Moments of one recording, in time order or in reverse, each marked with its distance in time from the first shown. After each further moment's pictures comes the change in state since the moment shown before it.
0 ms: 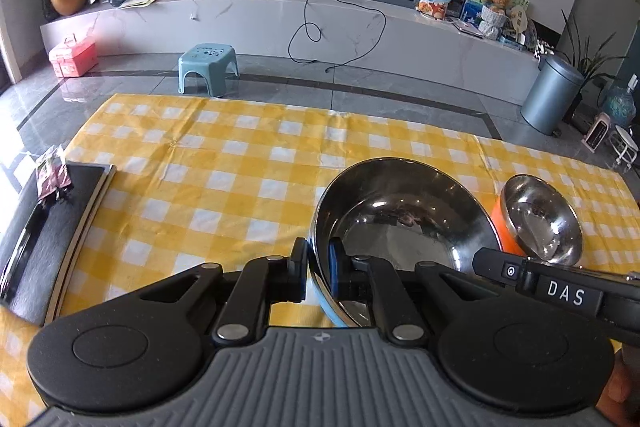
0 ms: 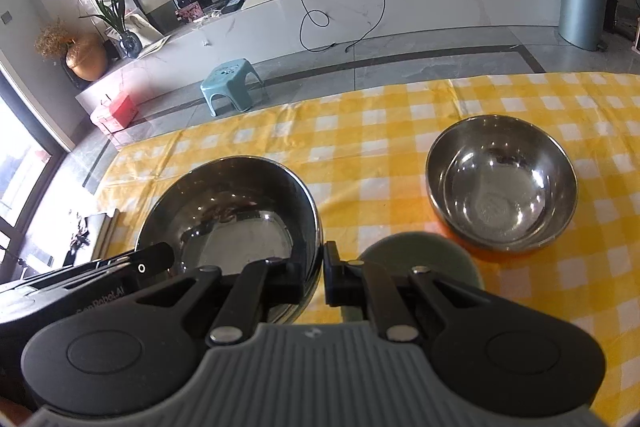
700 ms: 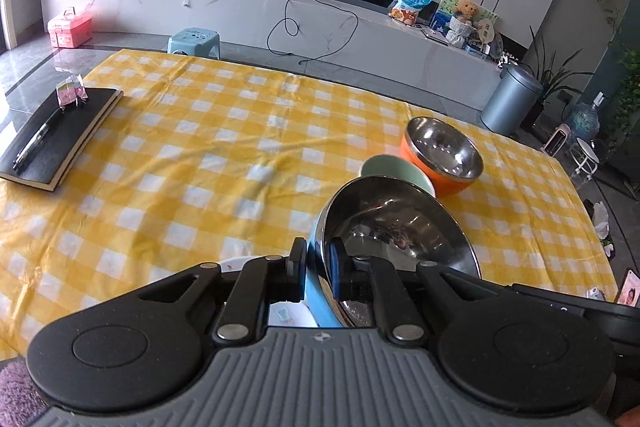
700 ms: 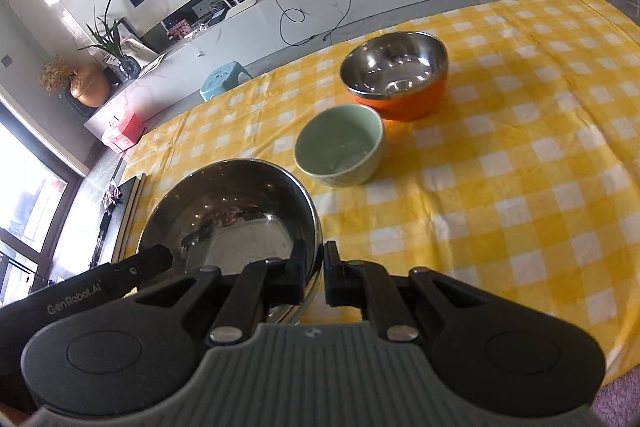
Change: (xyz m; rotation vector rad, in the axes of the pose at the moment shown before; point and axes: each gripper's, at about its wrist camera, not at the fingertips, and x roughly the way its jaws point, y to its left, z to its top) left arm -0.093 -0.031 -0.098 -0.057 -0.010 -0.110; right arm -0.125 -0.055 -0.118 0.157 -0.007 0.020
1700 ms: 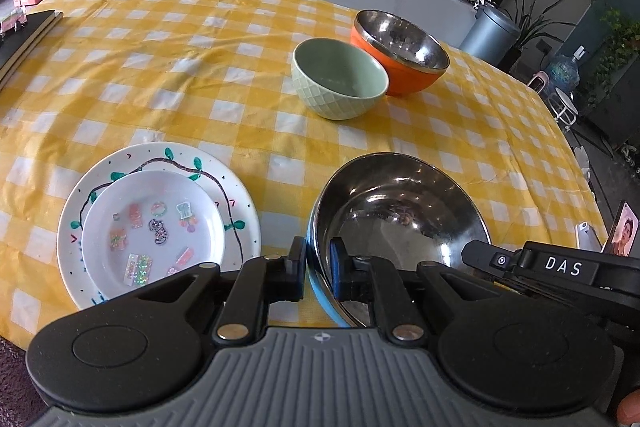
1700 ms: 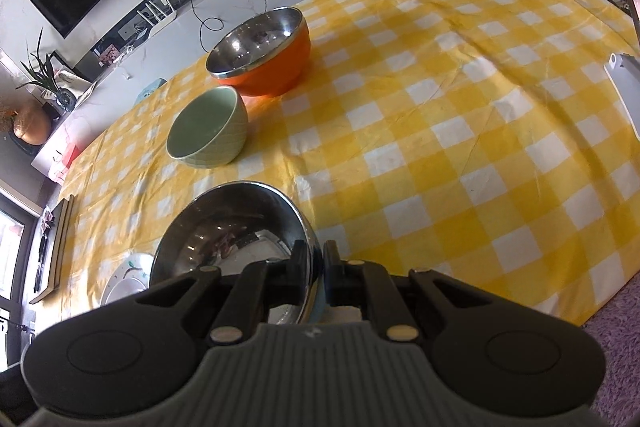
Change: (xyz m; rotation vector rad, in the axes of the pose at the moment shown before) left arm 0.052 -0.036 -0.068 0.021 0.157 -0.080; right arm 0.000 -0.082 -0.034 0.142 -0.015 -0.142
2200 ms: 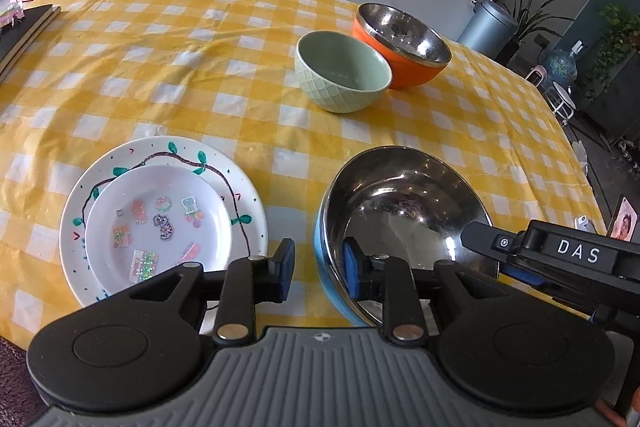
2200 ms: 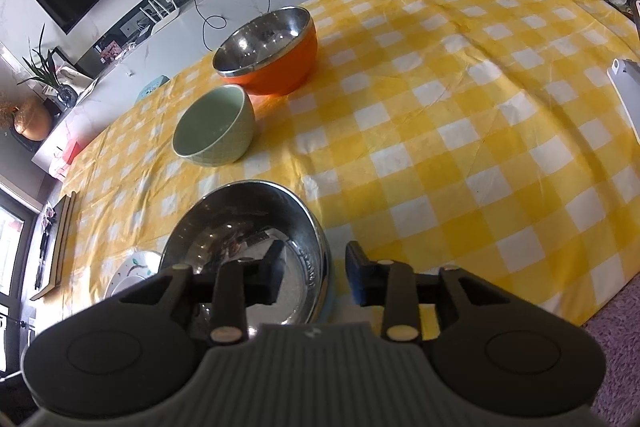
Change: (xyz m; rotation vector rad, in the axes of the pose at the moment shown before) left arm -0.001 0.007 0.002 -0.004 0.020 -0.010; right arm -0.004 0.006 0.001 -0.013 -0.005 -0.002
